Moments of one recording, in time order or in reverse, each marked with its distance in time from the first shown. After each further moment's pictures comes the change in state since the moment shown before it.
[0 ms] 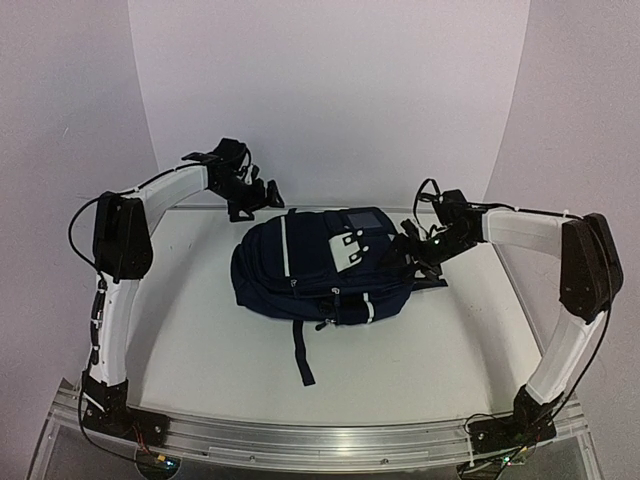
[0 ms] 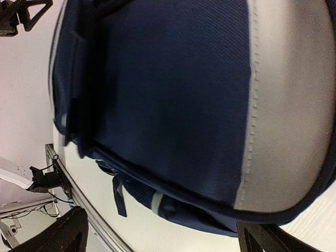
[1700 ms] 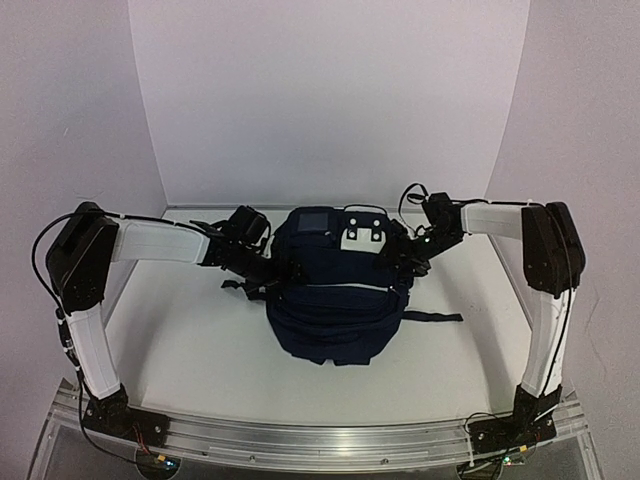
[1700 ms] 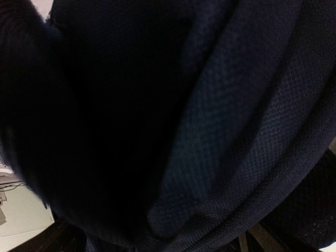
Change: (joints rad) left arm -0.290 -0.430 -0.947 0.495 0.054 -0.261; right arm -0.051 0.298 0.249 -0.077 -0.122 -0.273
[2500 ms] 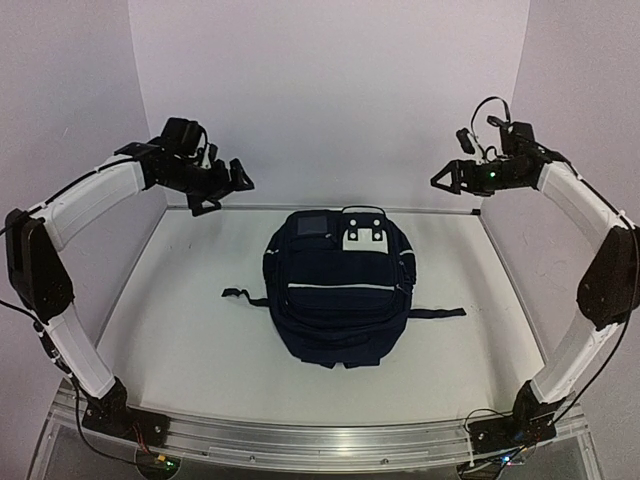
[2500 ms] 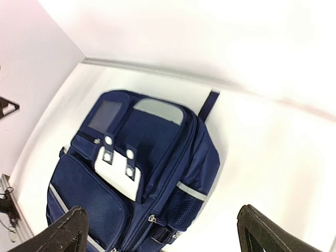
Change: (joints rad) left arm 0.264 -0.186 0.420 -0.427 -0.157 0.112; right arm -0.209 -0.394 0.154 -0.046 0.205 -0.142
